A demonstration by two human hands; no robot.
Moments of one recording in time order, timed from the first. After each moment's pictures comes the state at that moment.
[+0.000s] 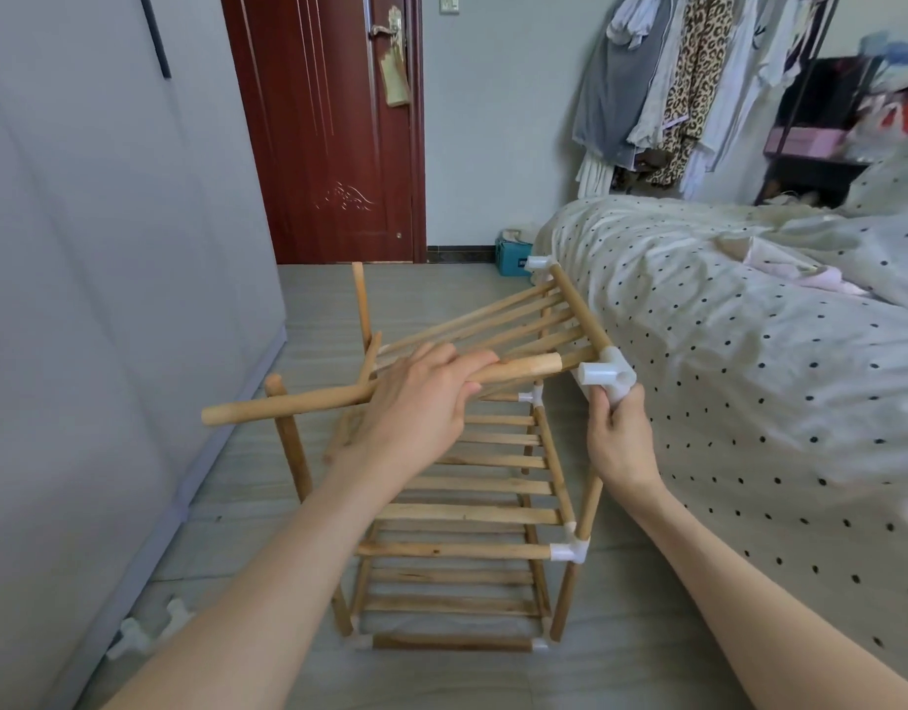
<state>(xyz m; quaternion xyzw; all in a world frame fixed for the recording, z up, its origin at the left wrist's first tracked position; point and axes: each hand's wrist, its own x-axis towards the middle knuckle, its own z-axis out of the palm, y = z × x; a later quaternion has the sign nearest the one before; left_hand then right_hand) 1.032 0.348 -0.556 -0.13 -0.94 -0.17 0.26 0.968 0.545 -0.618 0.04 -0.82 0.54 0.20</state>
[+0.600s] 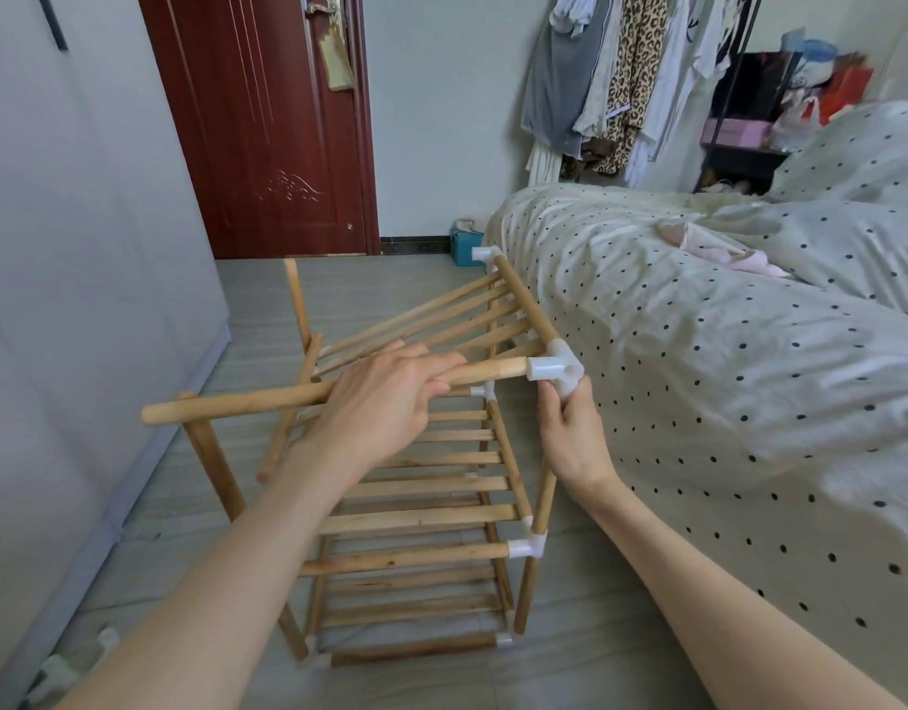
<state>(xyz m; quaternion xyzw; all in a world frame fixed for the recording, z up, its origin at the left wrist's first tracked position) 1.015 0.369 -0.553 -0.15 -0.96 -0.15 0.20 0.971 0.556 -0.618 0.07 -0.82 0.55 0.18</state>
